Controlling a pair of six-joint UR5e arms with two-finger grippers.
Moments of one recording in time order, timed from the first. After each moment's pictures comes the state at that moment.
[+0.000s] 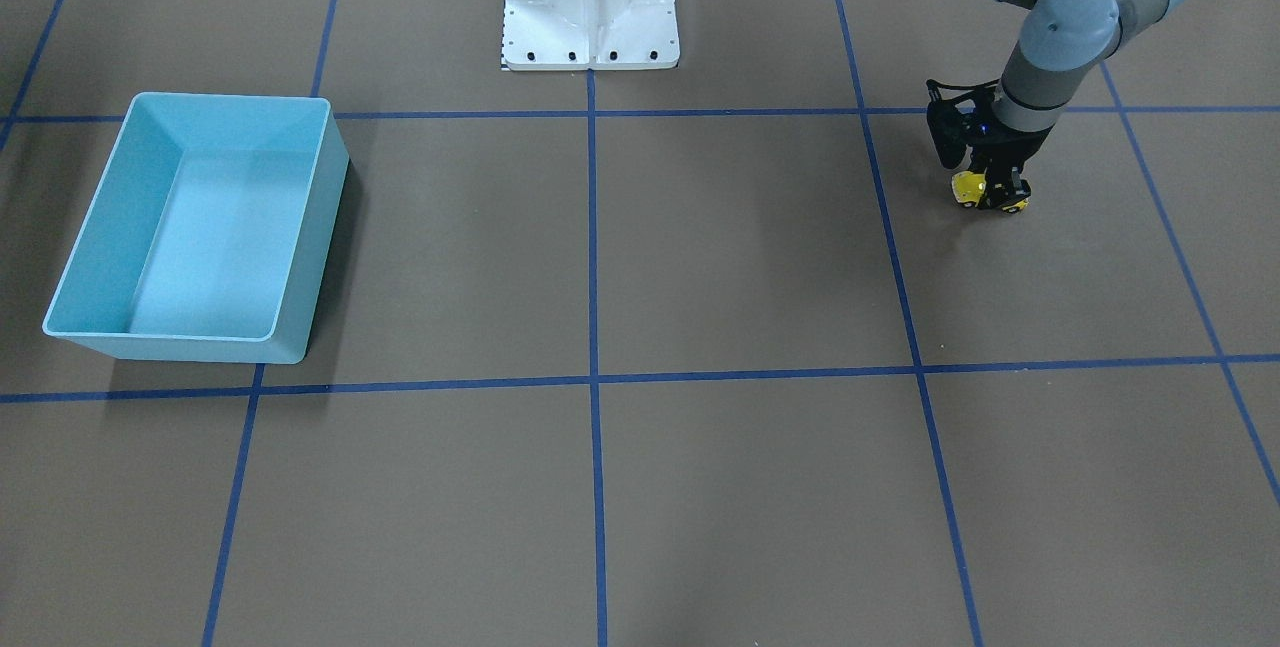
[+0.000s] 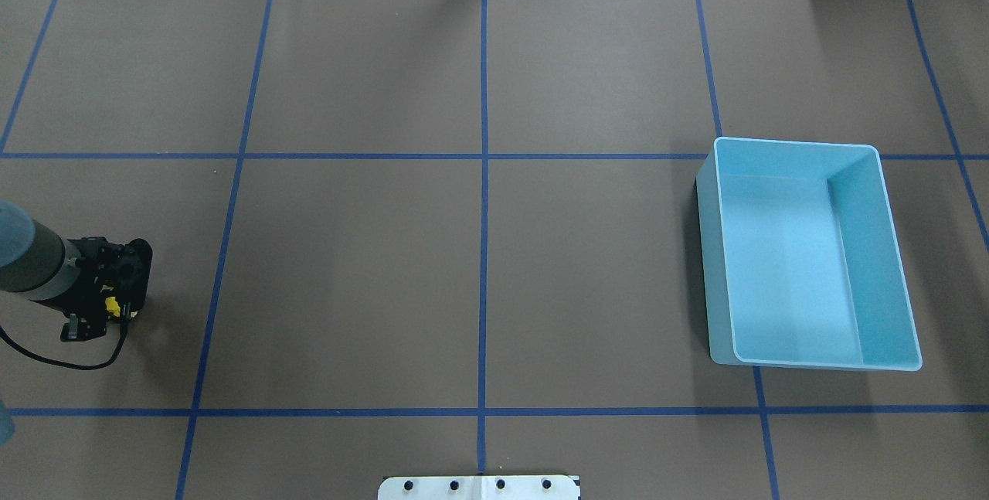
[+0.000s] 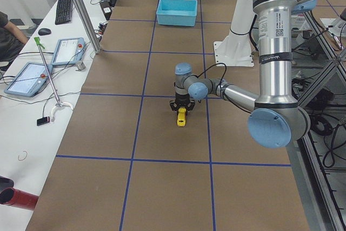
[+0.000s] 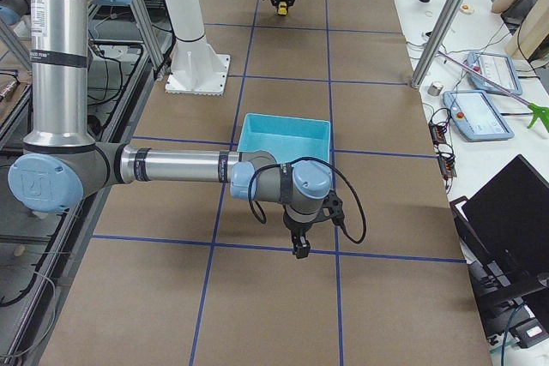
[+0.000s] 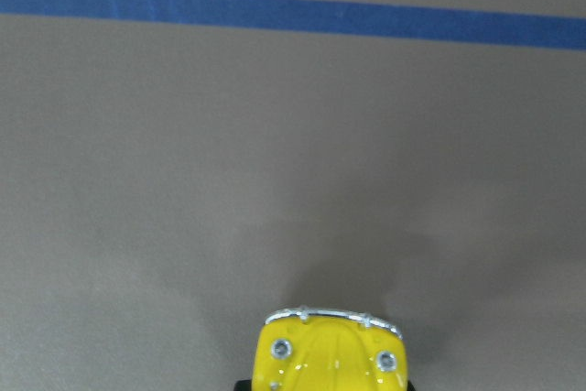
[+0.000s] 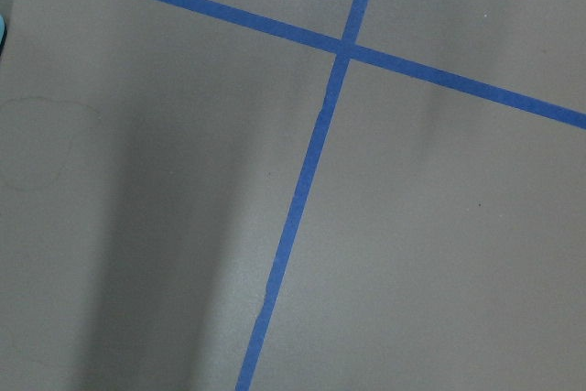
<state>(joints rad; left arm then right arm) -0.66 -1.46 -1.89 -1.87 -1.92 0.51 1.52 -1.65 1.66 -1.64 2.32 -0.29</state>
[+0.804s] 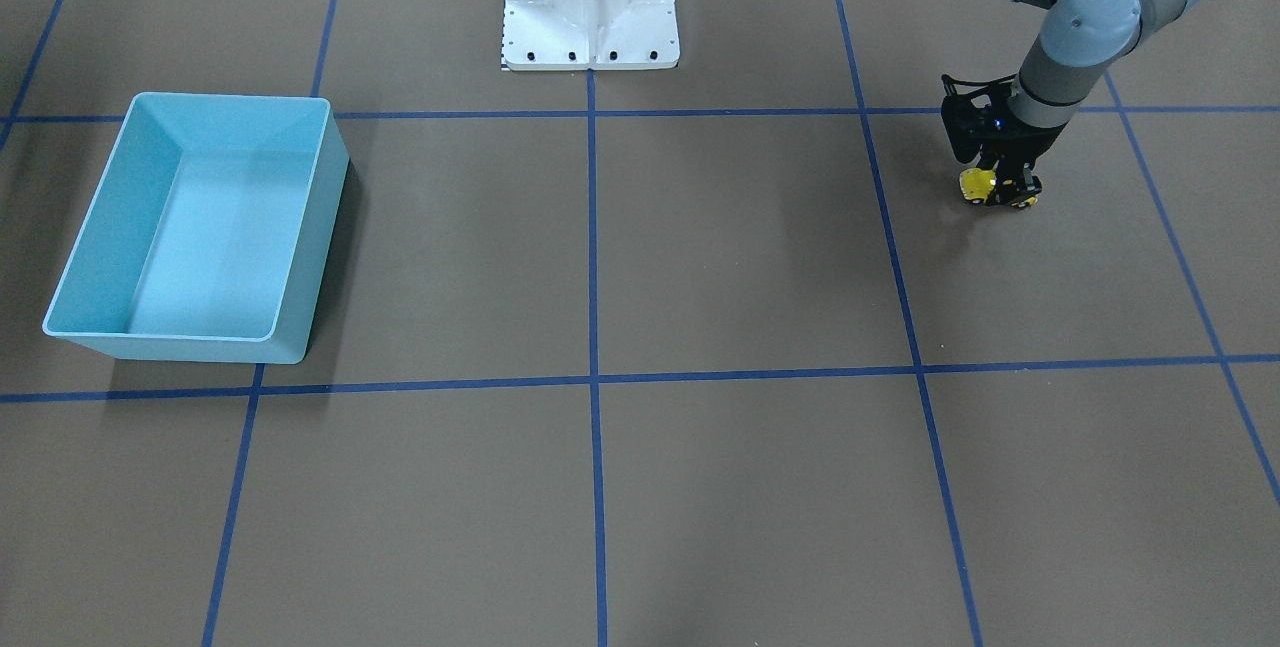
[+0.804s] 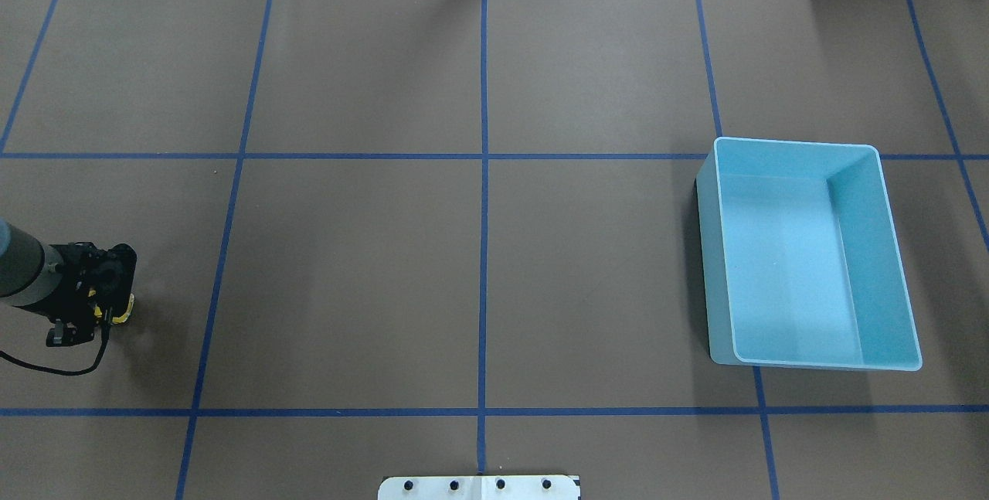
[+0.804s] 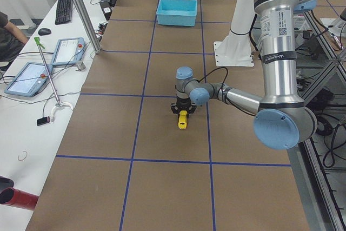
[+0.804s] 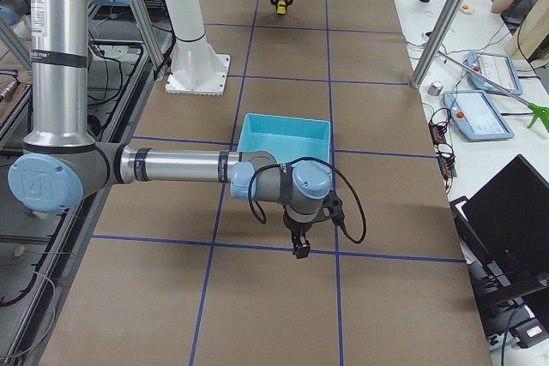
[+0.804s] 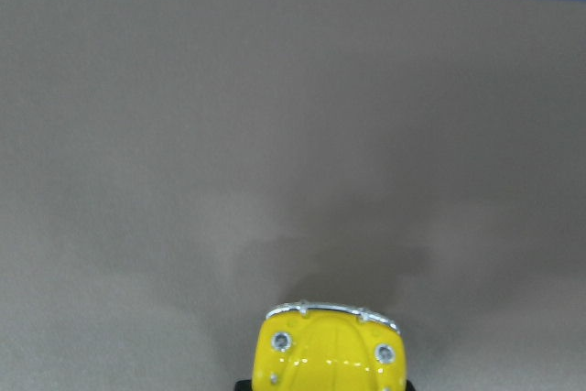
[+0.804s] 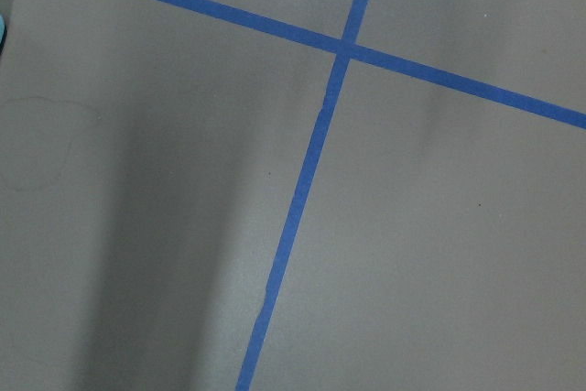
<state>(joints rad) -0.67 -1.42 -1.87 -1.95 -1.95 0.52 1.52 -1.65 1.66 -1.64 2.32 -0.29</state>
